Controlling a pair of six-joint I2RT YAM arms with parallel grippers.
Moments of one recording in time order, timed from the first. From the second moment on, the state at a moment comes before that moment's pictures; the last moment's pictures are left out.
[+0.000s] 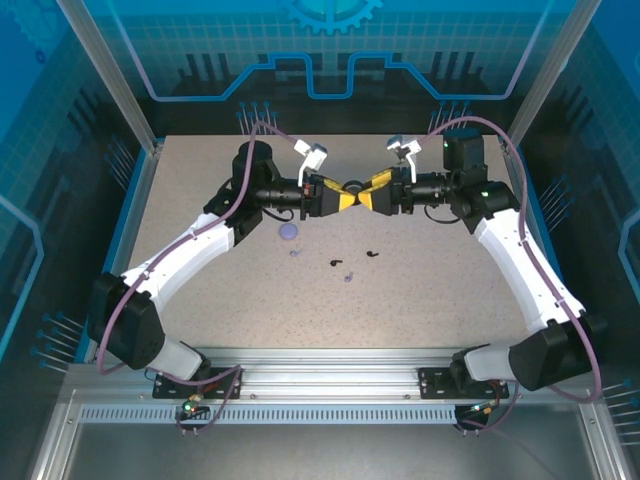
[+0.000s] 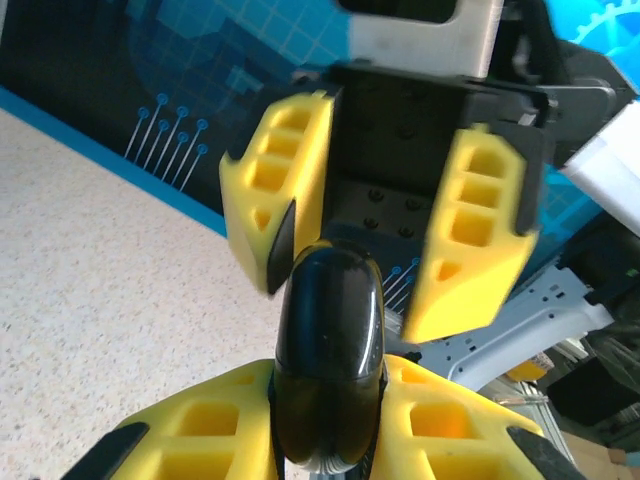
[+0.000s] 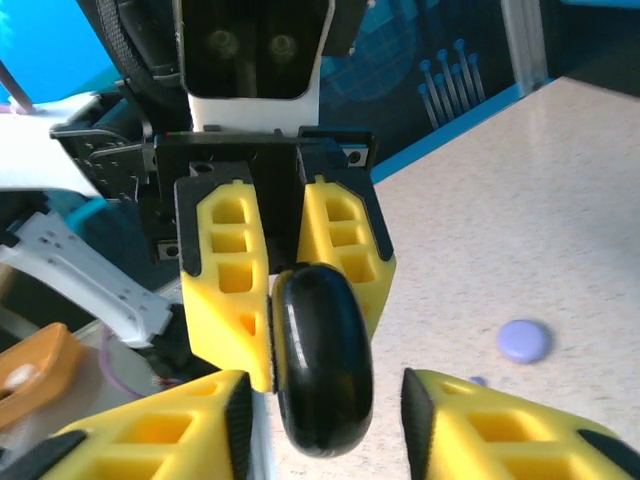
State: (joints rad) left arm -0.47 1.49 1.24 0.08 0.99 -0.42; right arm 0.25 1.33 1.37 -0.57 -1.04 -0.03
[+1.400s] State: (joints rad) left arm -0.49 1.42 1.09 0.18 1.03 -0.08; right arm 0.37 1.38 1.48 -0.87 -0.86 -0.34
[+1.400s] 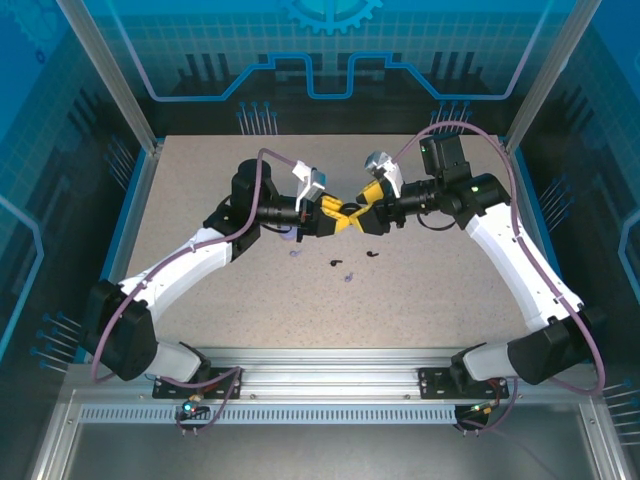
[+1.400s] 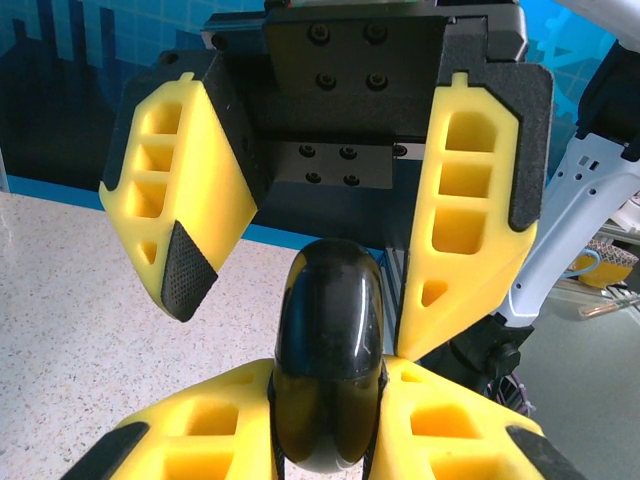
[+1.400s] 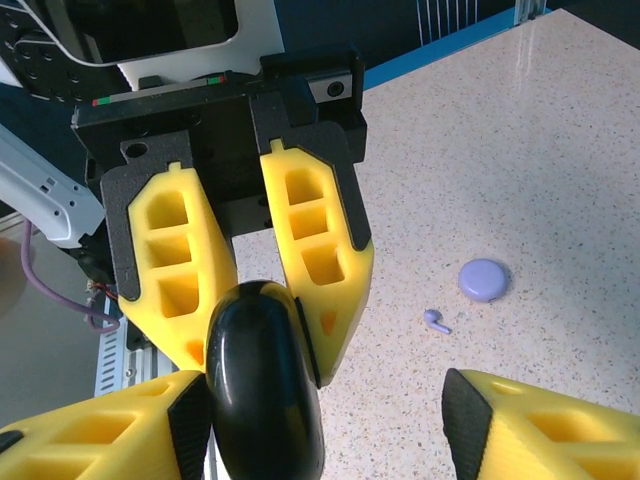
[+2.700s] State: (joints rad) left arm -0.51 1.38 1.06 0.12 1.02 0.02; right arm 0.34 1.37 1.49 -0.82 -0.81 -0.26
